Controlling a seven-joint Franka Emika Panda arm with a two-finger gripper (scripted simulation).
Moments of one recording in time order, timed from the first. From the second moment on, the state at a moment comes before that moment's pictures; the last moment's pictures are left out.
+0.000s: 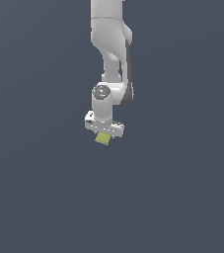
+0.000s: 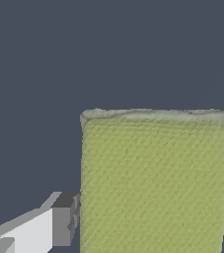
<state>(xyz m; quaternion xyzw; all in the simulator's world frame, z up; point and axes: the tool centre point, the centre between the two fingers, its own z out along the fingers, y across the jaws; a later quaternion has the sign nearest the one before) -0.099 -0.038 0.028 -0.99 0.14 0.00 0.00</state>
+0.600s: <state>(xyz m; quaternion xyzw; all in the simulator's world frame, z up) -0.104 -0.059 0.110 -0.99 0.14 0.00 0.00</state>
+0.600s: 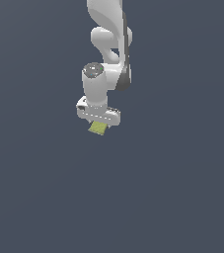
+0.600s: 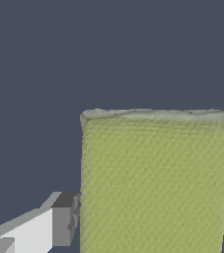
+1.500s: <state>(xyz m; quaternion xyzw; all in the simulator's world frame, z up) -0.114 -0.106 0.293 -0.99 0.14 0.00 0.00</state>
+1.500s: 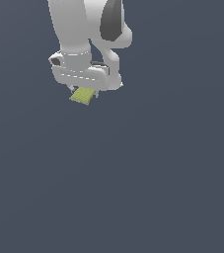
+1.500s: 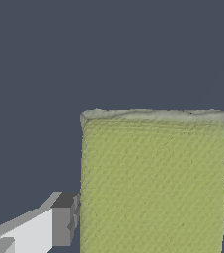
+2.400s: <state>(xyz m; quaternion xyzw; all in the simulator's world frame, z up) -0.116 -0.144 0.441 -0.99 0.14 0.00 0.00</state>
